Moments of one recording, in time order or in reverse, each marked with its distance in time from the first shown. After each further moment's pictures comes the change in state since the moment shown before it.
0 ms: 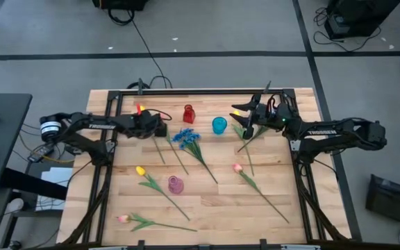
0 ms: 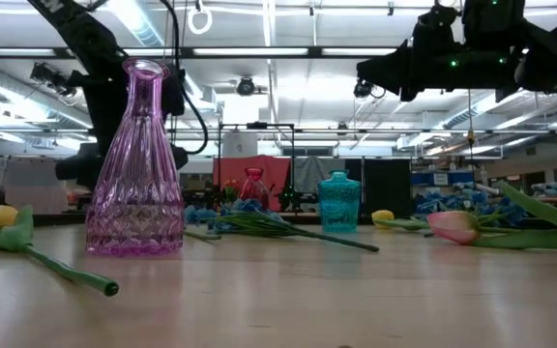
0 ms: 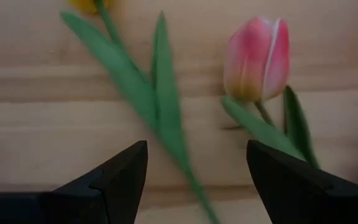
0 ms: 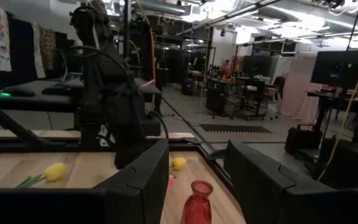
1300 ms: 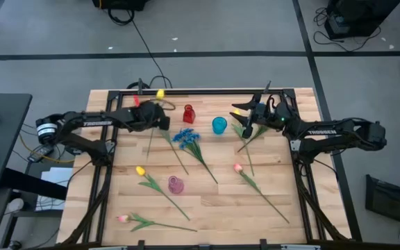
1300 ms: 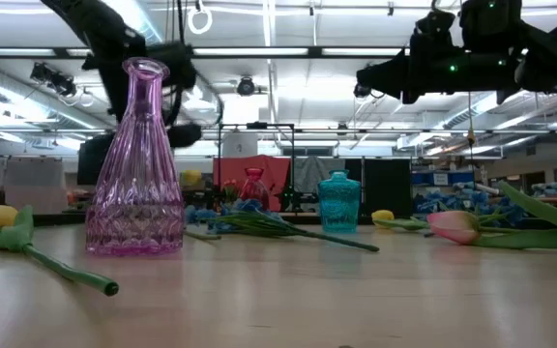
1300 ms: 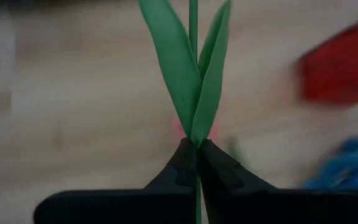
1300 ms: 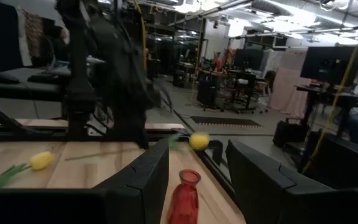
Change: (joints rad) left arm 0.029 -0.058 0.139 -0.019 -0.081 0.267; right arm -0.016 0.000 0.000 -0.039 0.028 -0.034
